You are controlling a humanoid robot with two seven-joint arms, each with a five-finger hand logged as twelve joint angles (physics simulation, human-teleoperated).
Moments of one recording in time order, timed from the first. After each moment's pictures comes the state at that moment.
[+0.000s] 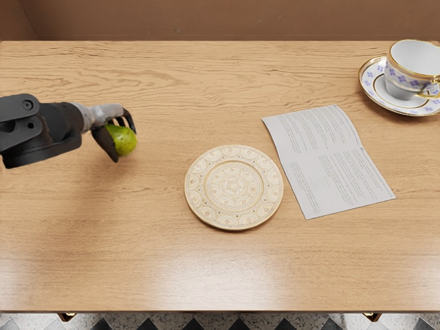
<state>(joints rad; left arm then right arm) -1.34 0.66 0.05 -1.44 0.86 -0.03 0.61 0.03 0.00 0.24 0.24 0.07 0.03 -0.13</state>
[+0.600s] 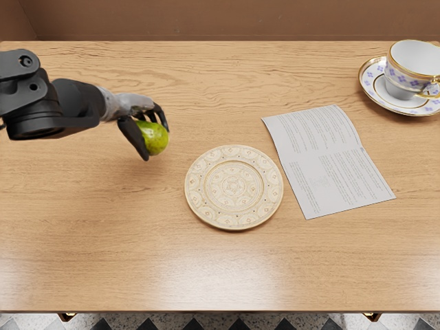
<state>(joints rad) -1.45 0.61 0.00 -1.46 0.64 -0.17 0.61 0.03 0.00 0.24 0.24 0.07 0.03 -0.13</state>
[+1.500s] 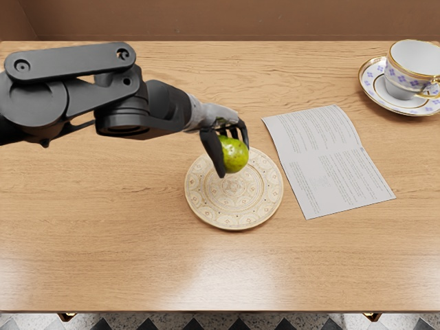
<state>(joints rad) -1.52 0.29 -0.02 -1.34 0.53 -0.21 0.61 0.03 0.00 0.23 0.24 0.07 0.03 -0.13</state>
